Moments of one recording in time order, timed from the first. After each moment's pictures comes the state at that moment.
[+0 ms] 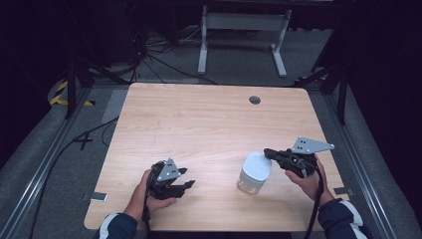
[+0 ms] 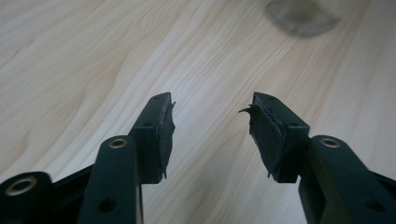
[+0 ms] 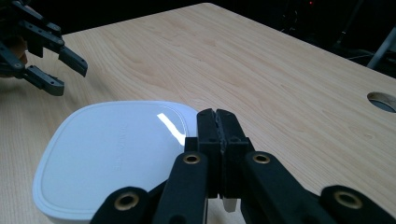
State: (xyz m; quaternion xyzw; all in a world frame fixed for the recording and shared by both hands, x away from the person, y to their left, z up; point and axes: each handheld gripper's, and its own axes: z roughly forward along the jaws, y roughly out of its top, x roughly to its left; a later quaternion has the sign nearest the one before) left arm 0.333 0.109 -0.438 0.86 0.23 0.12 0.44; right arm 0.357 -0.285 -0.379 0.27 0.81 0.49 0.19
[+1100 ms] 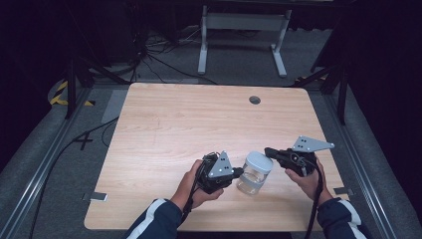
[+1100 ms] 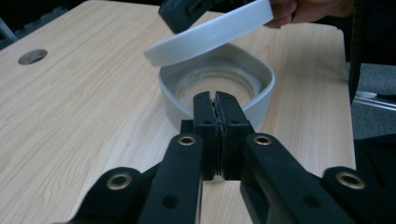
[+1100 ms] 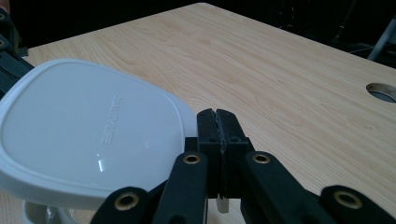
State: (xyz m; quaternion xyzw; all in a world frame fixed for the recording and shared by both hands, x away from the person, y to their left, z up) left arm 0.331 0.000 -0.387 0.85 0.12 0.12 0.49; right arm 0.363 -0.290 -0.386 0.29 0.80 0.49 0.18
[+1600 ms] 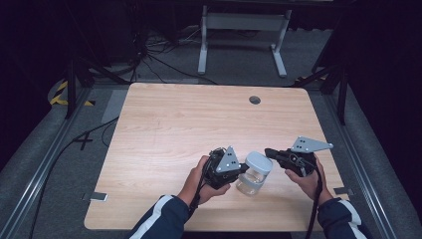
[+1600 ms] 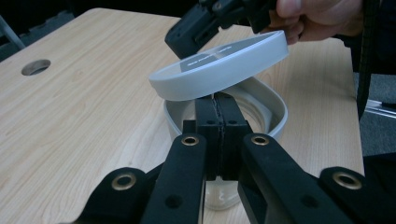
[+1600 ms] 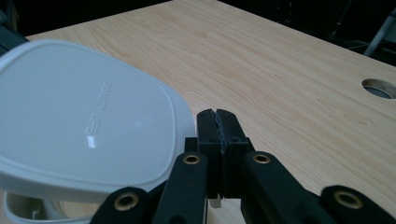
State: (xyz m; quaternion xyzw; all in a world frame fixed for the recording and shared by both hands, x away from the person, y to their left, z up) left arm 0.339 -0.014 -0.379 0.85 0.13 0.12 0.49; right arm 0.364 -0.290 -0.388 0.29 0.81 0.48 0.19
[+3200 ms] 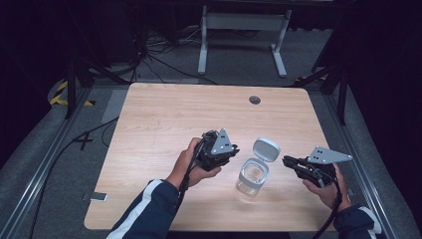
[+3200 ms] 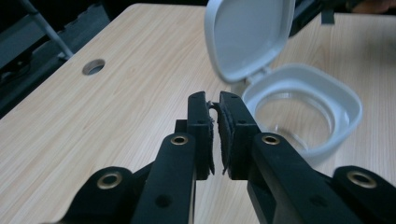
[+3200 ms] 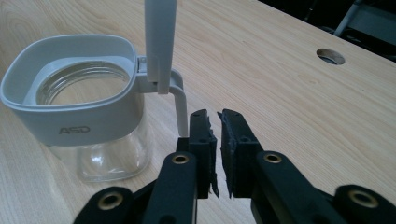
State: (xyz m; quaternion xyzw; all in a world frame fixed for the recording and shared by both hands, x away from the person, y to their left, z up) left arm 0.366 0.017 -0.354 0.87 0.13 0.18 0.44; right arm 0.334 -0.330 -0.389 0.30 0.82 0.43 0.23
